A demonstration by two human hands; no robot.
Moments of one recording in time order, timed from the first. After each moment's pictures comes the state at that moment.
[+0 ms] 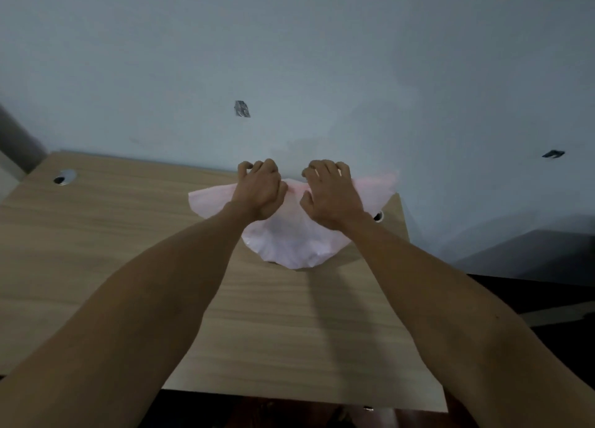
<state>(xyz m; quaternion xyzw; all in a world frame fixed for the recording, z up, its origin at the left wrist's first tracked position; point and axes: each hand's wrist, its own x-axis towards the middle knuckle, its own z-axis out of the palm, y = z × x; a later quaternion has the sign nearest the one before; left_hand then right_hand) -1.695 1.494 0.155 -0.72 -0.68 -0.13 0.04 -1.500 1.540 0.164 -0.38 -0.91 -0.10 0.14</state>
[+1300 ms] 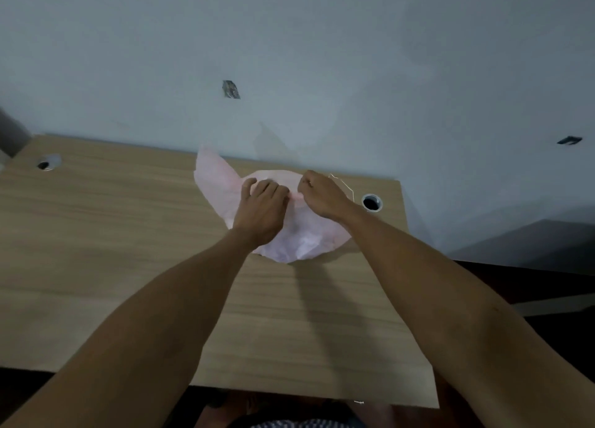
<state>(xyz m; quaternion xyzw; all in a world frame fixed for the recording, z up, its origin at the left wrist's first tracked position) -1.657 1.474 0.090 -0.72 -0.67 -0.17 0.08 -1.502 1.567 0.127 -0.50 -0.80 0.32 0.10</state>
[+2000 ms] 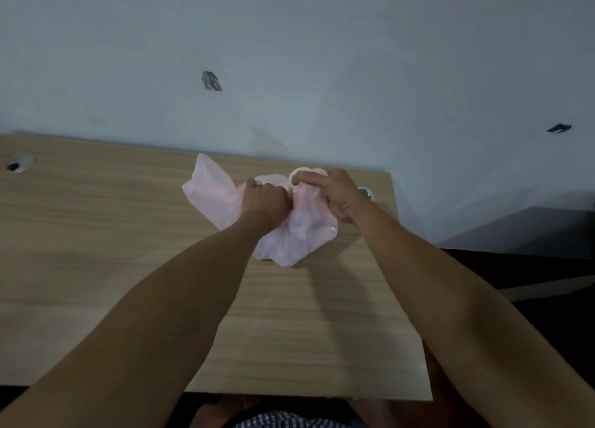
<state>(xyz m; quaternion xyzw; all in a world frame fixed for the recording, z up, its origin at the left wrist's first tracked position) -1.623 1.517 0.099 -0.70 -0.71 0.05 -0.02 -1.460 1.571 0.135 -0.46 -0.52 0.67 0.25</state>
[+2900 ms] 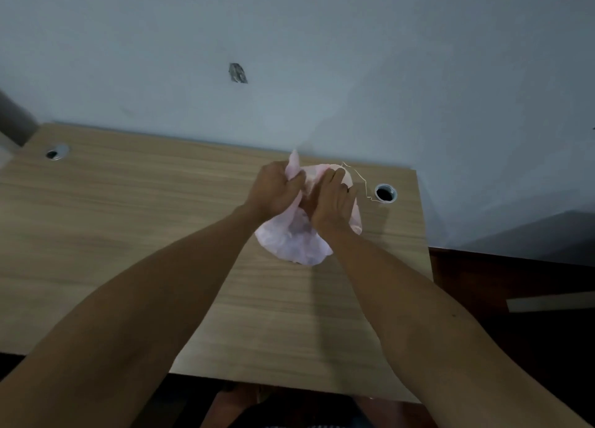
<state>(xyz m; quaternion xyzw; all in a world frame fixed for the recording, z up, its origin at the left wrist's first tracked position) -1.651 1.489 0.136 -0.56 -0.70 -0.38 -0.24 -1.525 1.536 0.075 -0.66 -0.75 0.00 0.07</state>
